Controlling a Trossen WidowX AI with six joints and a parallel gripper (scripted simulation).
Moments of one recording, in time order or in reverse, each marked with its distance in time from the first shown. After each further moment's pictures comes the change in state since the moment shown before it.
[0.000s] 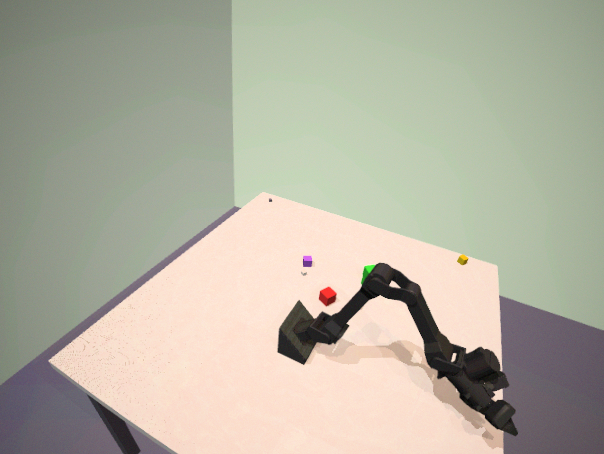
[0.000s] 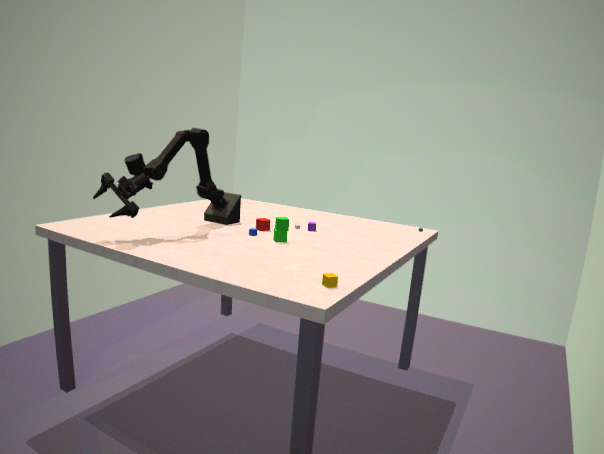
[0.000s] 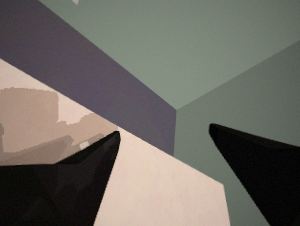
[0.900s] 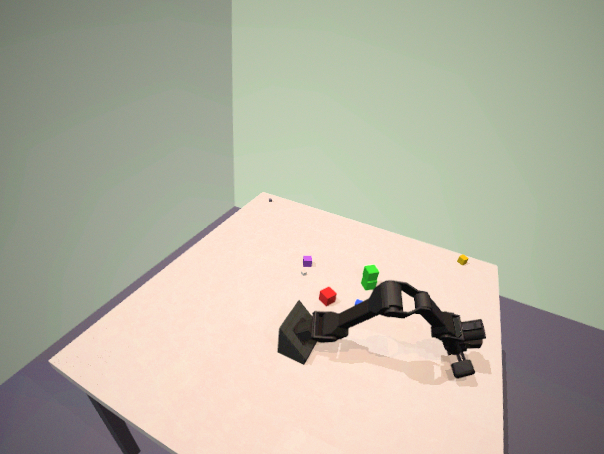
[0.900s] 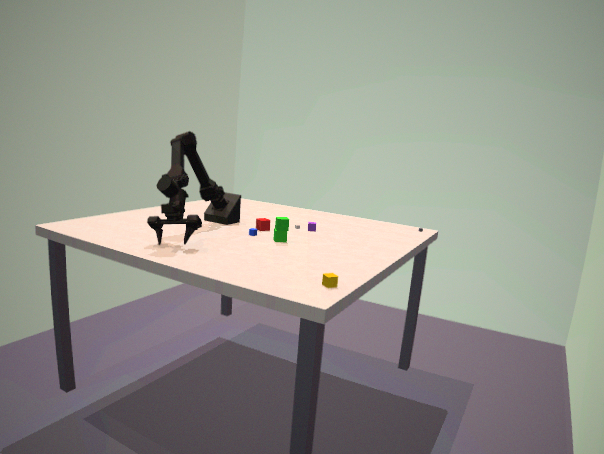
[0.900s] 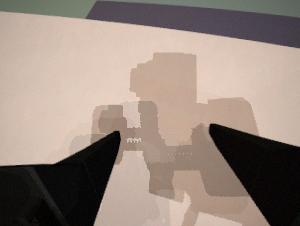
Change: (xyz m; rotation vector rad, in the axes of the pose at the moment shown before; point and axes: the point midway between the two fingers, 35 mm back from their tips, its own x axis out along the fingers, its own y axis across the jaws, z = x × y) arm -0.069 0.250 0.078 0.516 0.205 0.709
